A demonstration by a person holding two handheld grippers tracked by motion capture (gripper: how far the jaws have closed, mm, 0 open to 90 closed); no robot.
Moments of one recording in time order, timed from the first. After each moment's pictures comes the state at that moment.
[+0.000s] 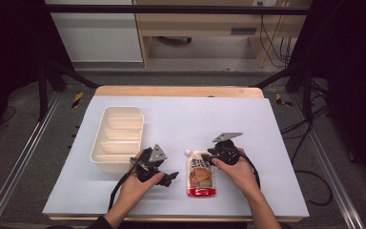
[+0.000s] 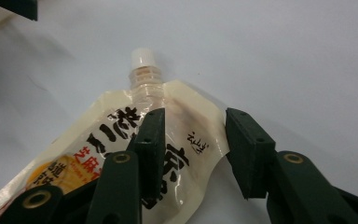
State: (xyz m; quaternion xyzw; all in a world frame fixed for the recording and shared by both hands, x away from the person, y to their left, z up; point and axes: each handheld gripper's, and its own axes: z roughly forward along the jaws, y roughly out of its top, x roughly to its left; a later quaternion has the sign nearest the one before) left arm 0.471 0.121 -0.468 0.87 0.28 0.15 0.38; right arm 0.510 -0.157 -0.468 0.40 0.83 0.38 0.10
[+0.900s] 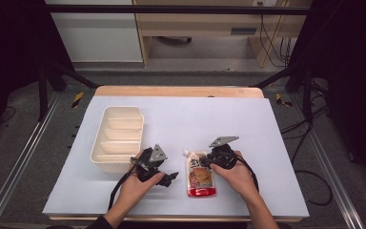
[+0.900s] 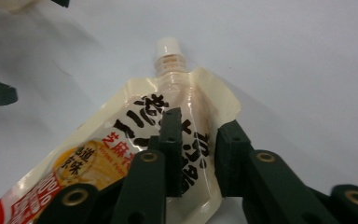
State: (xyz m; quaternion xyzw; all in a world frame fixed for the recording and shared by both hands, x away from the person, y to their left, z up) left arm 0.471 0.121 -0.468 0.87 0.28 0.15 0.38; right arm 0.498 -0.147 -0.469 0.37 0.84 0.38 0.10
